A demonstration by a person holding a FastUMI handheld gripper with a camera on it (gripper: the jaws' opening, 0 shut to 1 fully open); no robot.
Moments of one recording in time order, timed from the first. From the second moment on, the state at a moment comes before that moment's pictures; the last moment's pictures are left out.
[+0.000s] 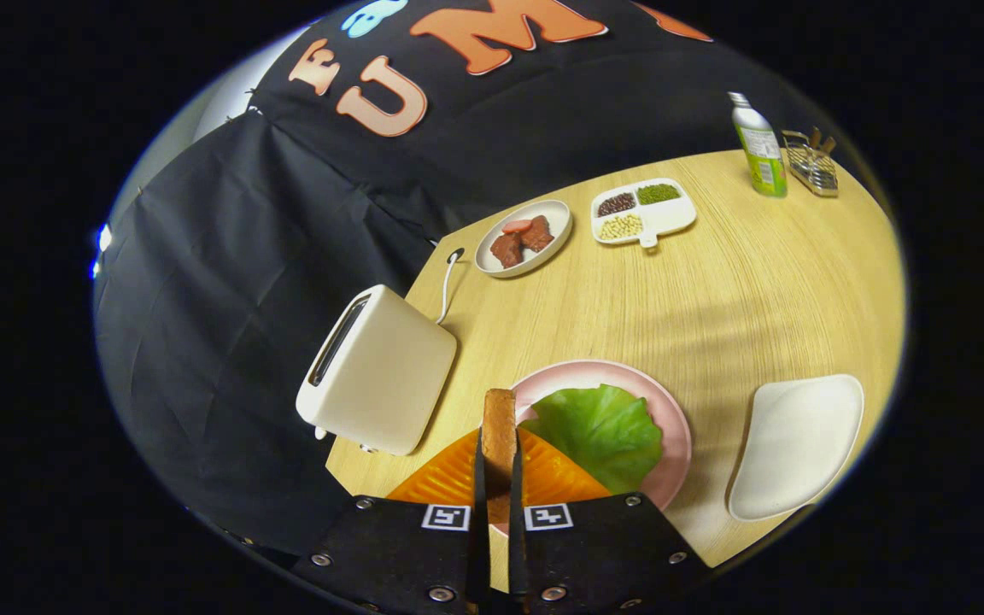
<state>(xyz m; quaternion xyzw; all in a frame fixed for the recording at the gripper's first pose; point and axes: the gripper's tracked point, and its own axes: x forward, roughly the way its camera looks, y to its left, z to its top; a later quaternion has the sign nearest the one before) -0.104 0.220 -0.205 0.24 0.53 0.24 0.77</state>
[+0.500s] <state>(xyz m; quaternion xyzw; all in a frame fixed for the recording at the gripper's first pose) -0.104 0.189 -0.241 0.22 0.52 0.20 0.80</state>
